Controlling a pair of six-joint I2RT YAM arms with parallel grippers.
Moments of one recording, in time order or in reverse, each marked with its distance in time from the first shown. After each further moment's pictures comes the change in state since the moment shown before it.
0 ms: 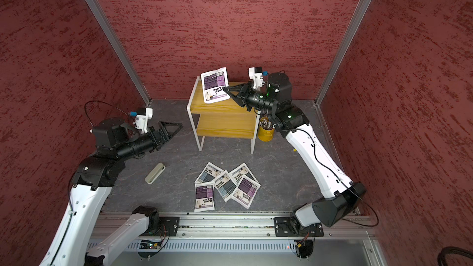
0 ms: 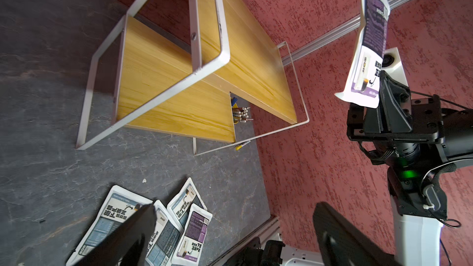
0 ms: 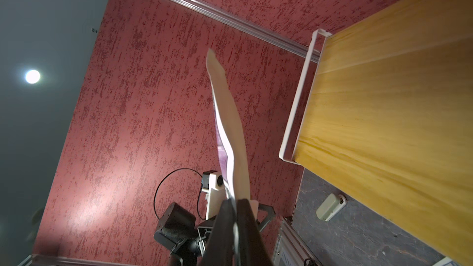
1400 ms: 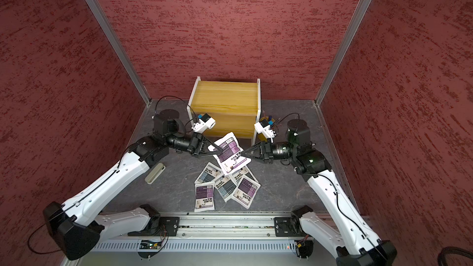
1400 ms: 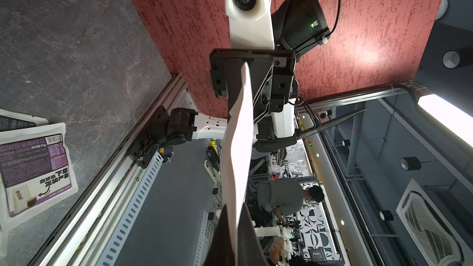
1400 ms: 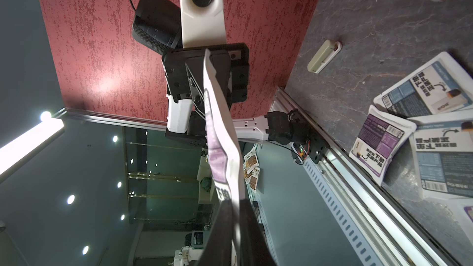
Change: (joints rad) left arm -0.415 0.341 -0.065 0.426 0.636 -0.198; right arm -0.125 -0.547 -0.715 -0.150 -0.637 -0.244
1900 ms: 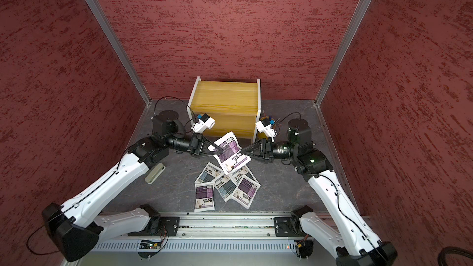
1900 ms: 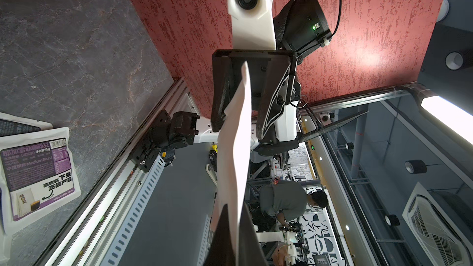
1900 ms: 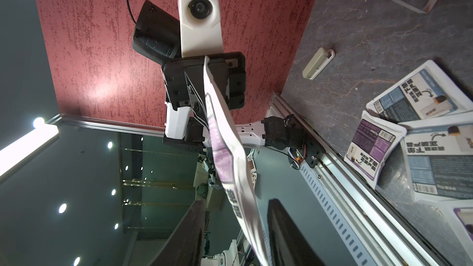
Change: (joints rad) left arm -0.008 -0.013 -0.013 0.028 -0.024 -0.009; right arm -0.014 -0.002 0.013 -0.021 0.023 -0.010
